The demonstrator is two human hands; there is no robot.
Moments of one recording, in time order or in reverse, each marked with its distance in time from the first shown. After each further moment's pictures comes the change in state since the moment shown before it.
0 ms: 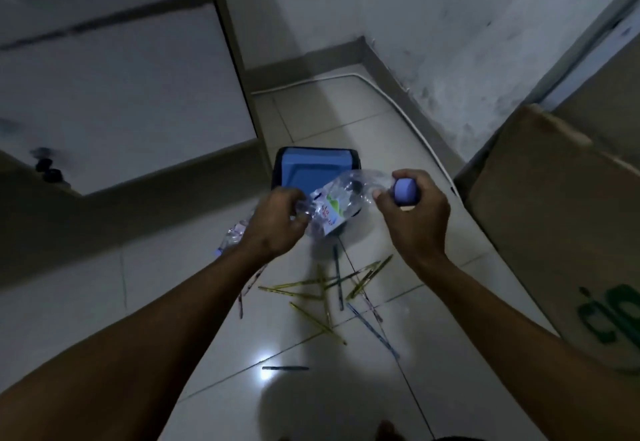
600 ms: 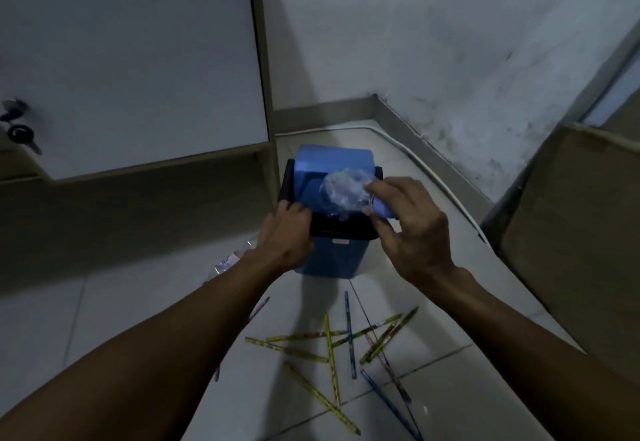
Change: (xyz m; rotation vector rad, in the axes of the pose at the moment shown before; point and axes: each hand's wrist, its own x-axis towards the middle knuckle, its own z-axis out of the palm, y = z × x) left_hand 0.052 -0.086 0.090 0.474 0.136 0.132; right_hand 0.005 0.101 0.058 -0.414 -0.023 -0.957
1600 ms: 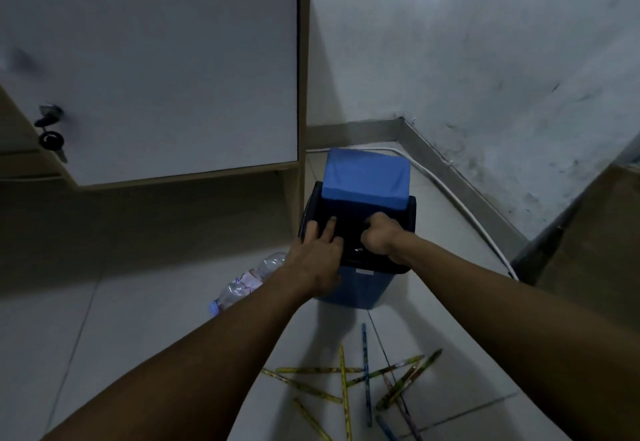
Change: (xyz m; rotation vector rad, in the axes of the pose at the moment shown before) left_hand 0.016 -0.004 0.005 0.069 -0.189 0.033; right_hand 0.060 0.021 0.112 0.165 -0.888 0.836
